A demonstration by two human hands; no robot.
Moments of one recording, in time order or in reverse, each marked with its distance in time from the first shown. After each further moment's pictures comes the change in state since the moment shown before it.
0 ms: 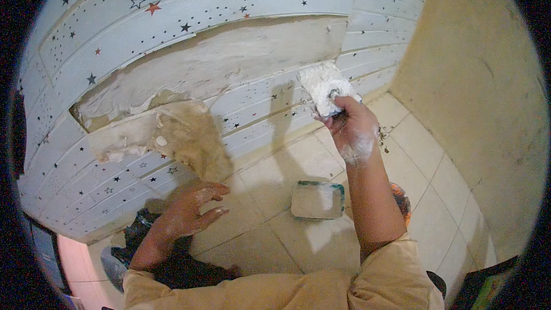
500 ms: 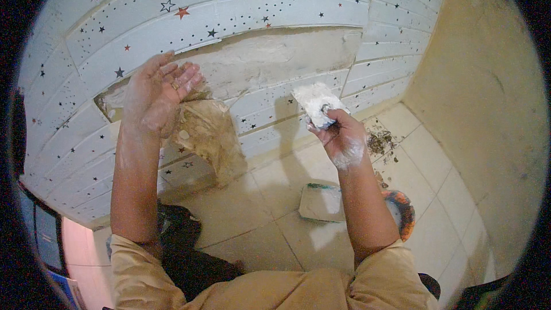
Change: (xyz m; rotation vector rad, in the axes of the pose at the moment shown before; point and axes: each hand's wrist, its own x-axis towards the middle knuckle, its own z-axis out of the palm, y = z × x) left_hand 0.092 0.054 -0.138 -1.257 0.726 -0.032; right_hand 0.000 0.025 0.012 0.205 -0.050 0.155
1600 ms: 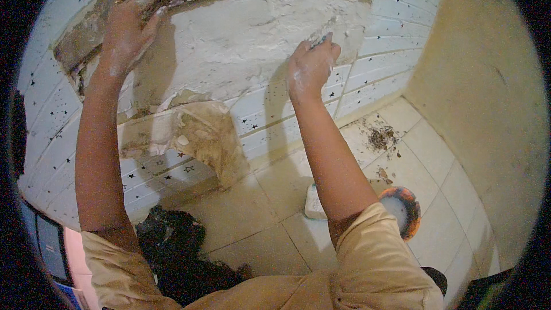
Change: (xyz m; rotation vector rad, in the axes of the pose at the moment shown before) left_hand 0.069 0.076 0.011 1.922 -0.074 1.543; right_hand 0.113 0.033 0.090 -1.320 0.683 -1.093
